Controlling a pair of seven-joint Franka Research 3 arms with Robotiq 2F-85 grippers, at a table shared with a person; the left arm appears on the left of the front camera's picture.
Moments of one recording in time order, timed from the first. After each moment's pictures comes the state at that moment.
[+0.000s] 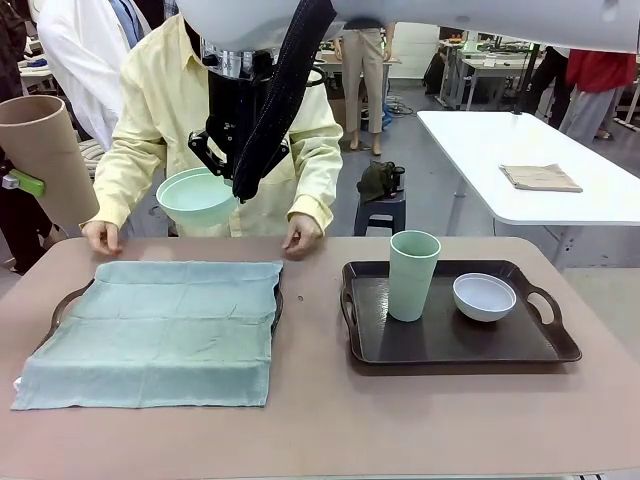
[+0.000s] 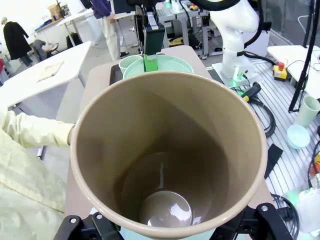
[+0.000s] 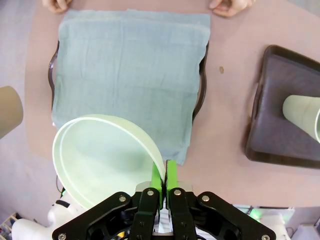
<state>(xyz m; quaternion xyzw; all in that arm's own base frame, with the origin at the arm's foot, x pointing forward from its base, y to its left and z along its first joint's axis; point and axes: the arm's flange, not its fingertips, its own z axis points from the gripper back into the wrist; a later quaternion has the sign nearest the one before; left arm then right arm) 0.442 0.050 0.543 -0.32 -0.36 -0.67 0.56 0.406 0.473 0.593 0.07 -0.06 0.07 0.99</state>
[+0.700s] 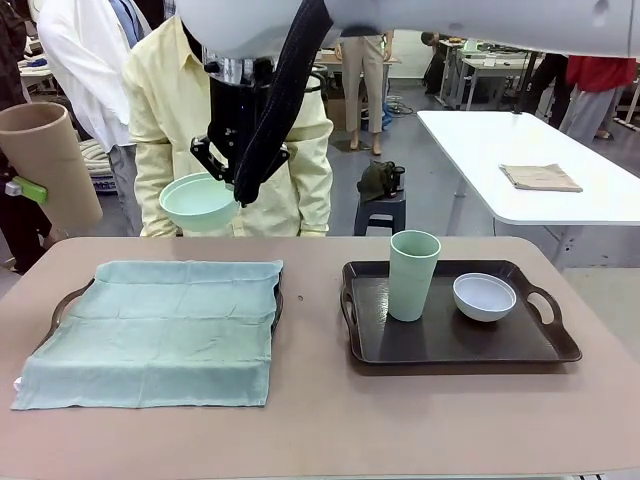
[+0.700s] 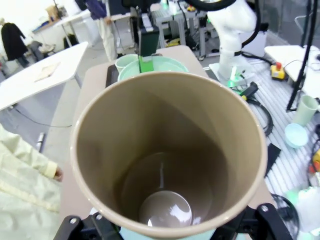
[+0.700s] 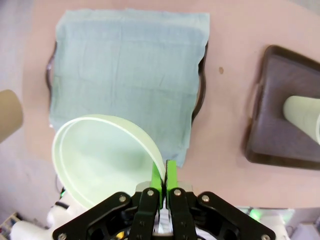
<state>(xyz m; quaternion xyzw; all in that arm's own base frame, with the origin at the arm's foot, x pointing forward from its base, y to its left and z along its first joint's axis) 0.447 0.050 0.525 -0.34 -0.36 -0.68 0.55 0.416 0.475 0.578 0.06 -0.06 0.07 0.99</state>
